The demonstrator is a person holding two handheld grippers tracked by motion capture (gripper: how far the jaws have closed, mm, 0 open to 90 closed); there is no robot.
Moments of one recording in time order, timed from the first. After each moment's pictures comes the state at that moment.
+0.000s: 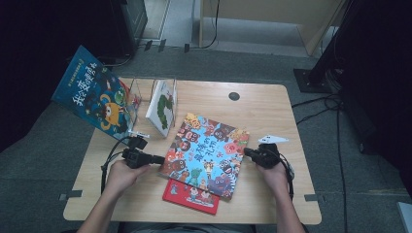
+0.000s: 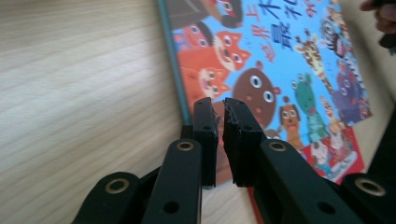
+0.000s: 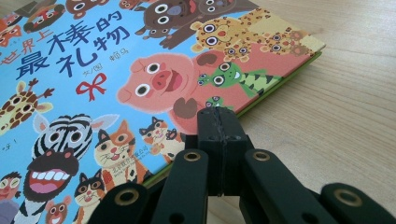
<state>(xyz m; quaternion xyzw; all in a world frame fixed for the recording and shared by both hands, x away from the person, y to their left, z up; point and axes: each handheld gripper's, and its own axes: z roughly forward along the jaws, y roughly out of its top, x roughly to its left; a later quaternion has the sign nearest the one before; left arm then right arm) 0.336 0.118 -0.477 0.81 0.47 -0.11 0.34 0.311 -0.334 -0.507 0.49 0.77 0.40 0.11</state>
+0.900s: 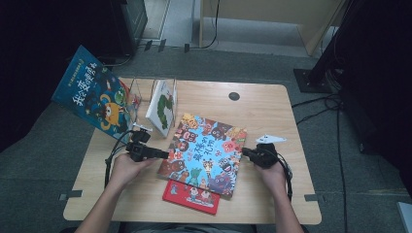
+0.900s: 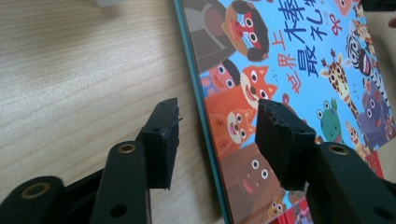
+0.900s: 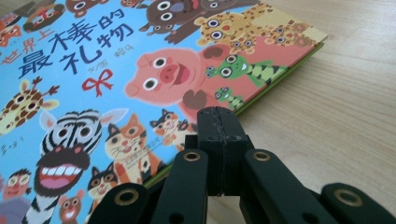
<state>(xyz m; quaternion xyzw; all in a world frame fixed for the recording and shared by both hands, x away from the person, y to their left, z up) 0.361 0.107 -0.482 0.80 0.49 -0.11 0.32 0.310 -0.327 -0.508 0.48 0.77 0.40 0.12</state>
